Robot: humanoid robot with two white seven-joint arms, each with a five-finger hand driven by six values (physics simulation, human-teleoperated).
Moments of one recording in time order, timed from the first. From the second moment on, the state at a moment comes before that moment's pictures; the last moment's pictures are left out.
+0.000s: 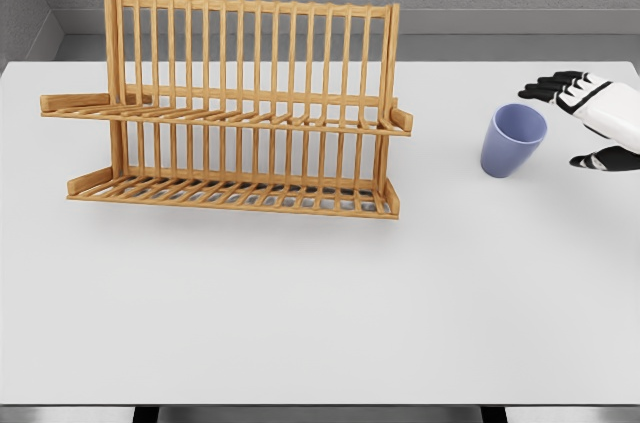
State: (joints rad) left arm 0.05 0.00 -0.29 -0.15 0.01 -0.02 -0.08; right arm -0.34 -1.05 0.41 -1.47 0.31 -0.61 0.07
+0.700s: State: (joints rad) left arm 0.05 0.00 -0.29 -0.15 0.01 -0.02 -0.08; right arm -0.77 -1.00 0.55 -1.32 0.23 -0.61 0.60
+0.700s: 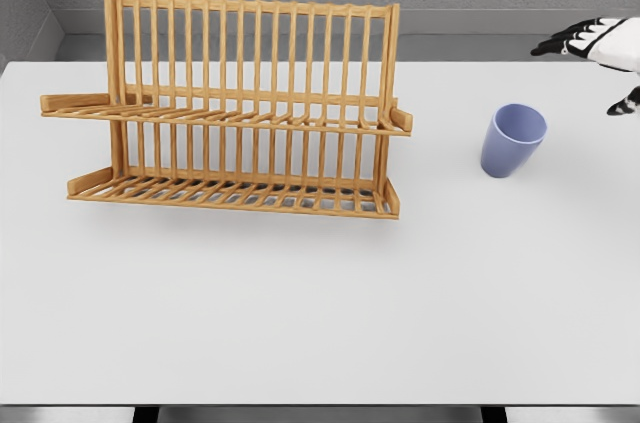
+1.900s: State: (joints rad) left arm 0.05 0.00 -0.29 -0.15 0.01 -0.02 -0.08; right arm -0.89 -0.85 0.85 -1.10 0.24 -0.61 0.61
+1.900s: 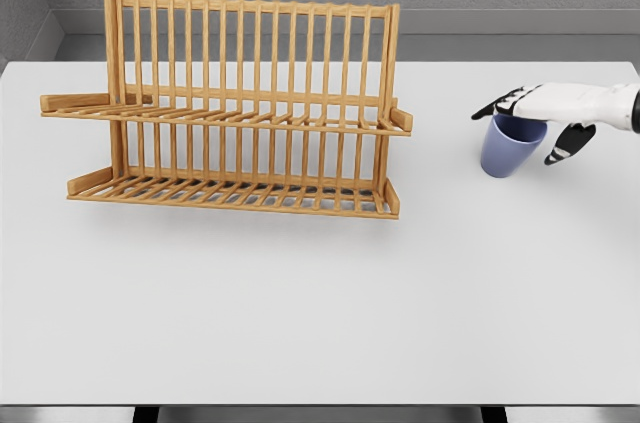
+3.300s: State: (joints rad) left arm 0.05 0.00 -0.29 -0.15 0.01 -0.02 -0.08; right arm -0.92 -0.87 0.75 -1.19 0.24 -0.61 0.61
